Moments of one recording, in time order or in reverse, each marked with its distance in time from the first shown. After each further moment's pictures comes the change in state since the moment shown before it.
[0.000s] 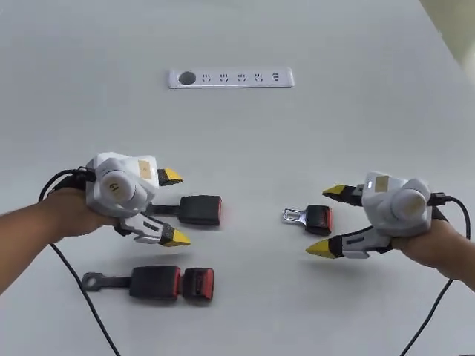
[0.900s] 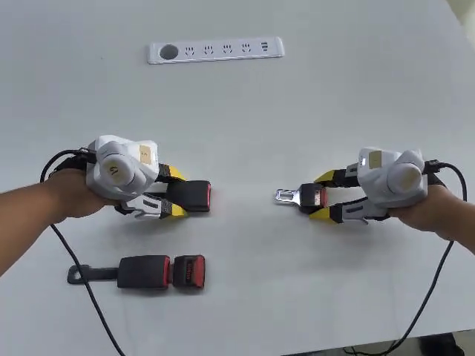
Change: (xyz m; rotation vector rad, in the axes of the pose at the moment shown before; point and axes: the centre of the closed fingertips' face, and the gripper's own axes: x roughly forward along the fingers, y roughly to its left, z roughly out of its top) left arm 0.015 -0.001 0.003 0.071 0.014 -0.090; right arm 0.005 -0.003 -0.012 -0.118 0.026 0.064
